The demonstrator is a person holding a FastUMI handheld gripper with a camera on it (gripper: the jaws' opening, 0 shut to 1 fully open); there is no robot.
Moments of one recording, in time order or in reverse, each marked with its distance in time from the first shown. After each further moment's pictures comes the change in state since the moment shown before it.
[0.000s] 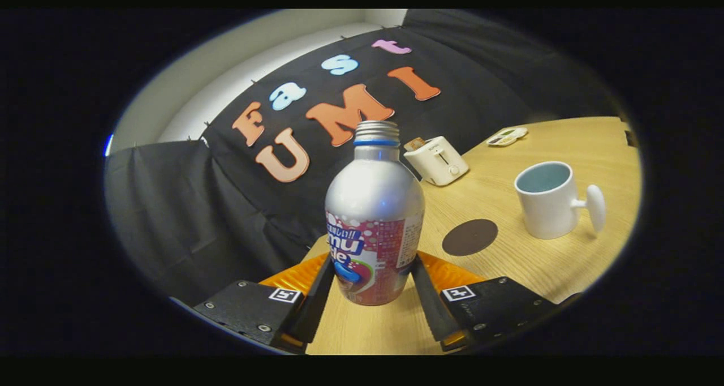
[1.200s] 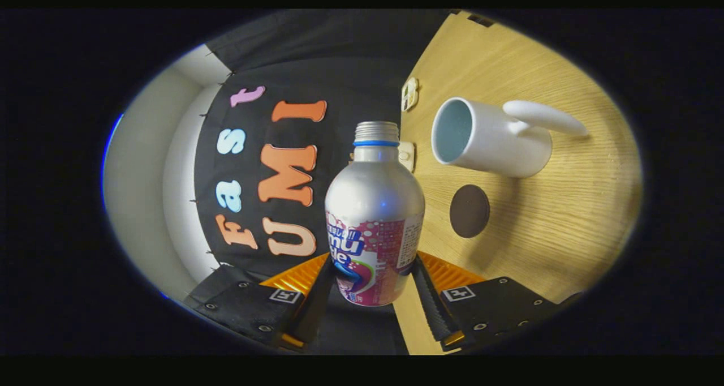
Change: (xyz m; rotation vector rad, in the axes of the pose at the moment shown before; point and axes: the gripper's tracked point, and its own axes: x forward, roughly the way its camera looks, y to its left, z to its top) arm -0.006 -0.041 0.041 0.822 -0.081 -0.002
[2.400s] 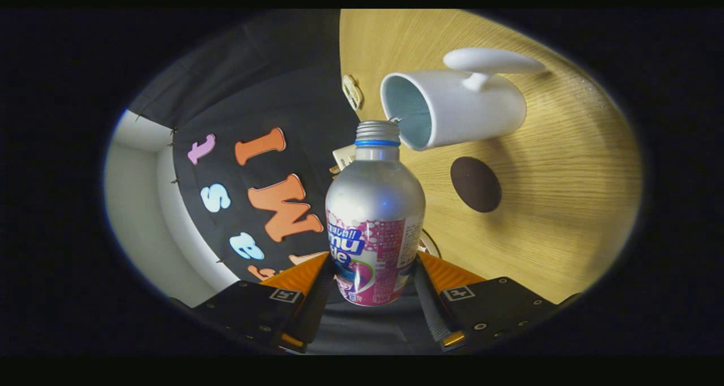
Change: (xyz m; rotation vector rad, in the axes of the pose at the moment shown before) arm 0.027 0.026 0.009 0.428 0.007 -0.018
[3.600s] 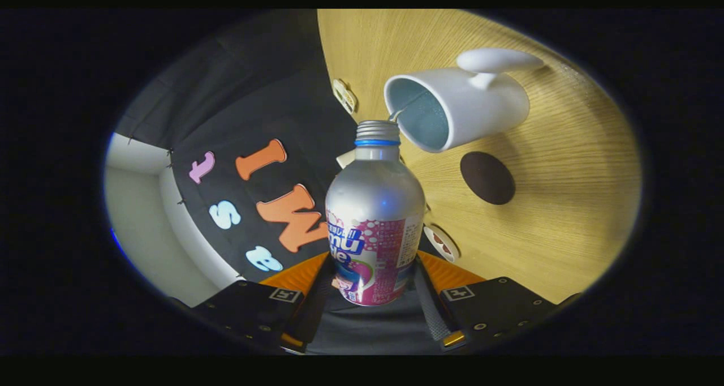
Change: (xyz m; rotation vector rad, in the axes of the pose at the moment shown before) arm 0.008 0.019 0.002 0.112 -0.004 0.026
